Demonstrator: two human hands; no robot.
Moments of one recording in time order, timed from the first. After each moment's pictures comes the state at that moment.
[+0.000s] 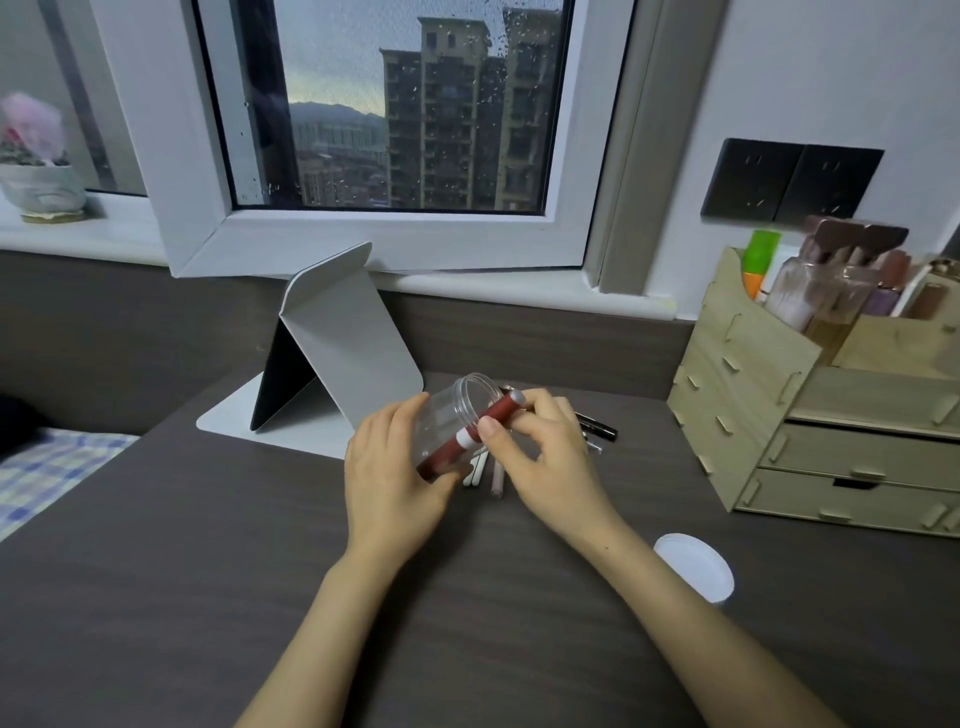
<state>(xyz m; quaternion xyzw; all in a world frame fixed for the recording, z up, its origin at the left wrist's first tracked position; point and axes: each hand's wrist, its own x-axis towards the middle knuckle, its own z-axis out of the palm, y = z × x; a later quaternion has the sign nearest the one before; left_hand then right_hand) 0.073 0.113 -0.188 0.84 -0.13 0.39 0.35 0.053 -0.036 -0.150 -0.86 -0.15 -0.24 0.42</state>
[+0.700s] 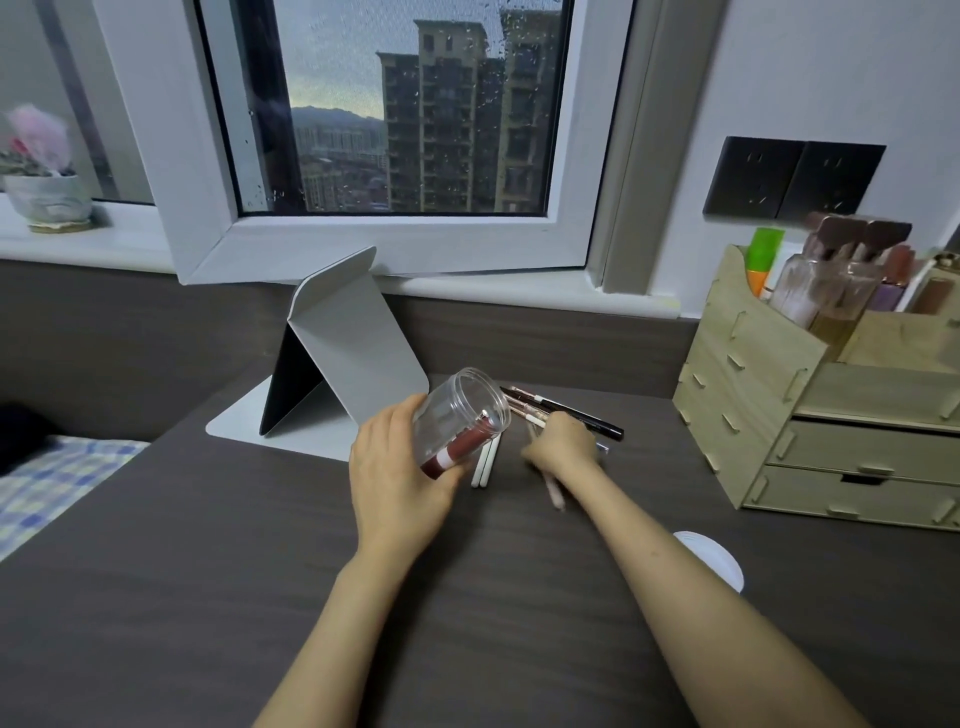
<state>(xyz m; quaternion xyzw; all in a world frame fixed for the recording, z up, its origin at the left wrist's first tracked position) 0.078 0.115 -0.191 0.84 -0.10 0.40 0.35 0.136 -0.054 -0.176 -0.95 0.18 -0.03 0.25</state>
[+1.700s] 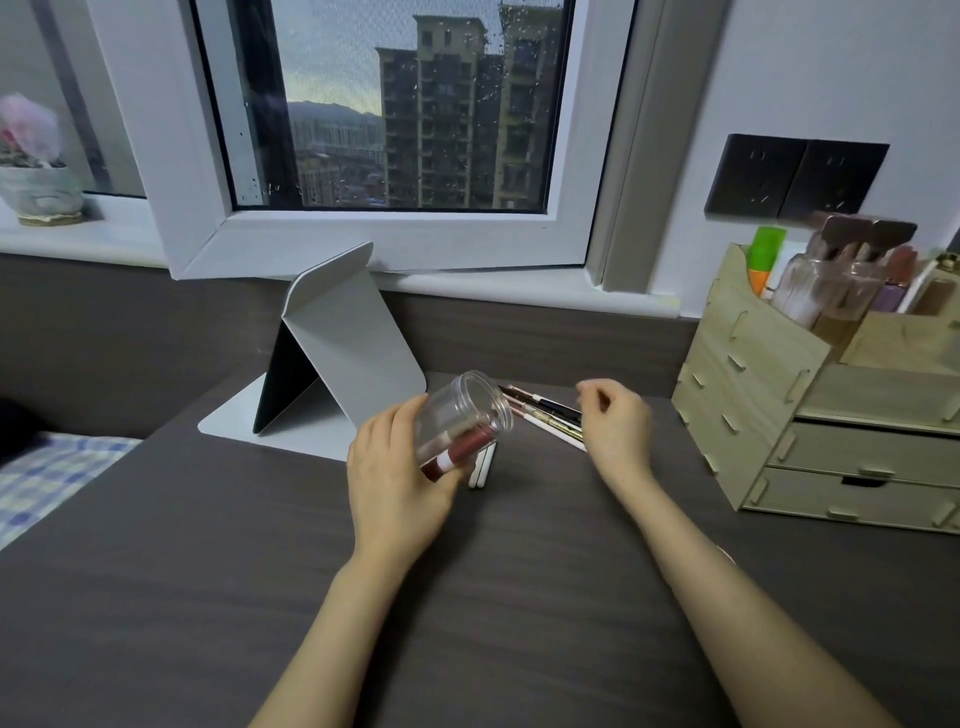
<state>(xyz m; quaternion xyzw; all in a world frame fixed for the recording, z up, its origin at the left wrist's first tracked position) 0.080 0.114 -0.192 0.85 -0.11 0.40 0.34 0.126 -0.095 -0.171 -0.85 0.10 -0.32 0.41</state>
